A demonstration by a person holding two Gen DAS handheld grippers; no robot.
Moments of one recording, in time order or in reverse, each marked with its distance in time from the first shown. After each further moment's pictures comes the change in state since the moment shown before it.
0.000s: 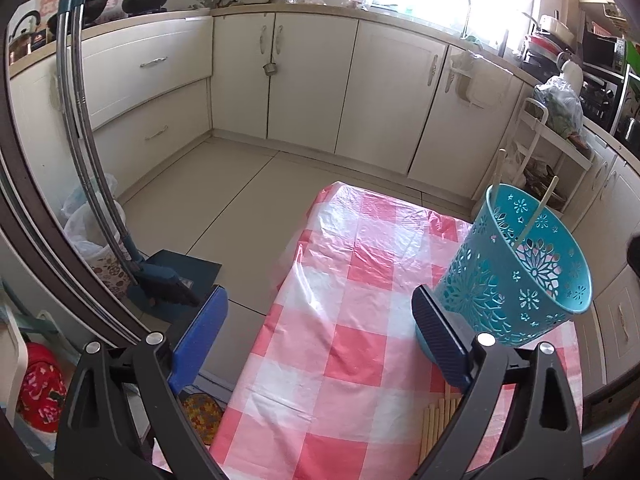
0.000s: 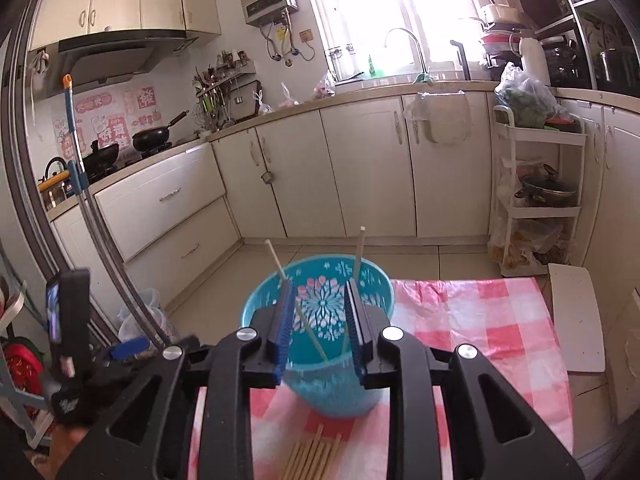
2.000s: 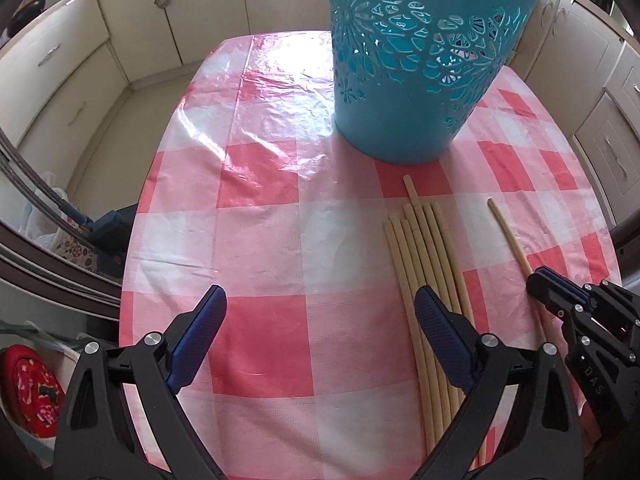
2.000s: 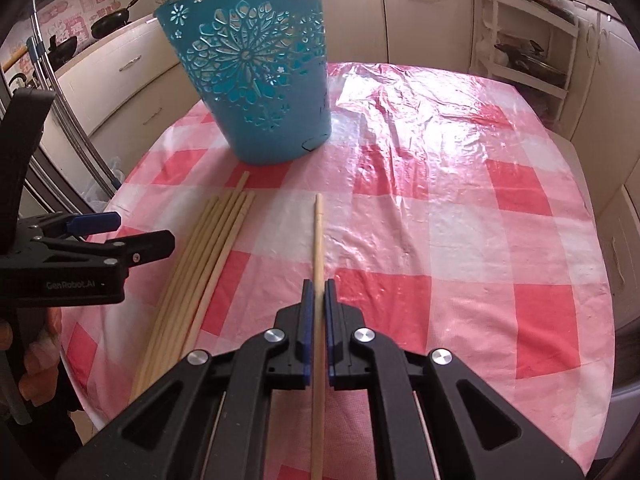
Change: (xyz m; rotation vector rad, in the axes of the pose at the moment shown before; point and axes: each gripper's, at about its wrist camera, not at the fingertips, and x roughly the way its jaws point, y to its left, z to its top) left arm 0.037 -0.060 -0.113 0.344 0.381 -0.107; right arm 0.026 -0.041 -0.156 0.018 0.478 -0.102
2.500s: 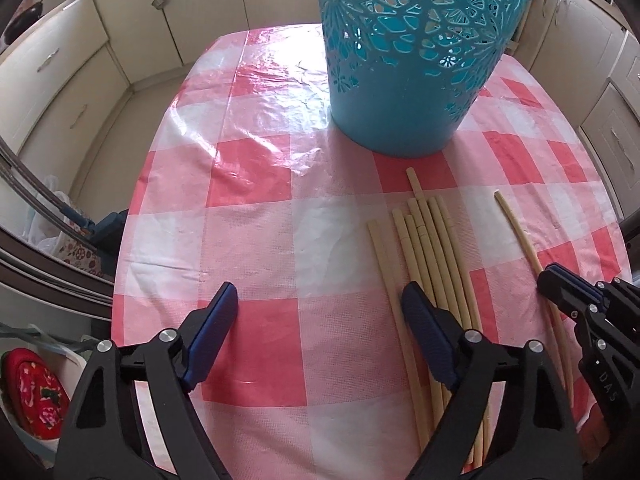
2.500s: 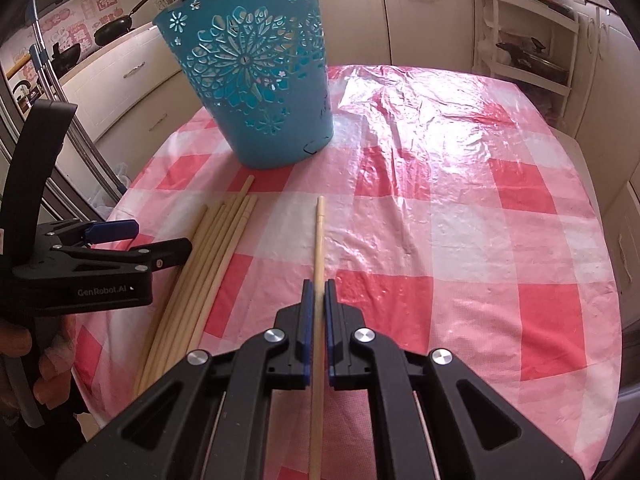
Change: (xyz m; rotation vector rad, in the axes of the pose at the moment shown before) left arm 0.005 -0.010 0.001 0.028 0.005 0.023; right arm 0.001 -0.002 -0.001 0.006 -0.014 0.027
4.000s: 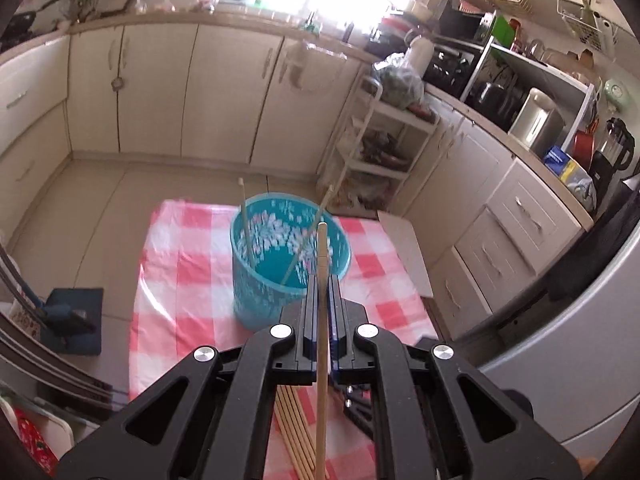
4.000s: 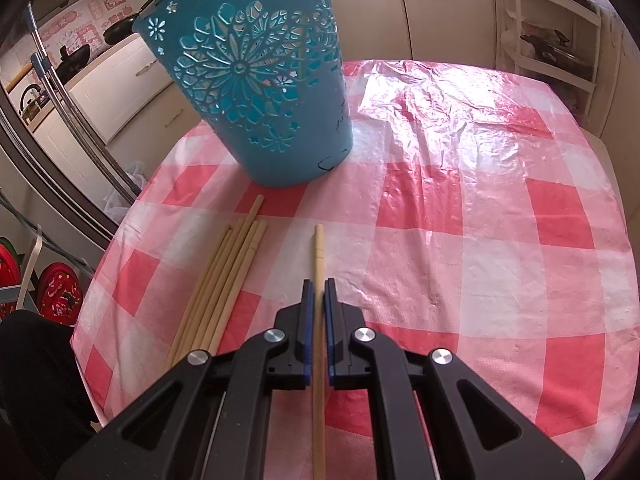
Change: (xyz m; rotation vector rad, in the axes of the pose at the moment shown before) left arm -0.201 0.018 0.093 -0.064 -0.388 -0.377; right arm 0.022 -0.006 0.027 -0.001 0.035 0.091
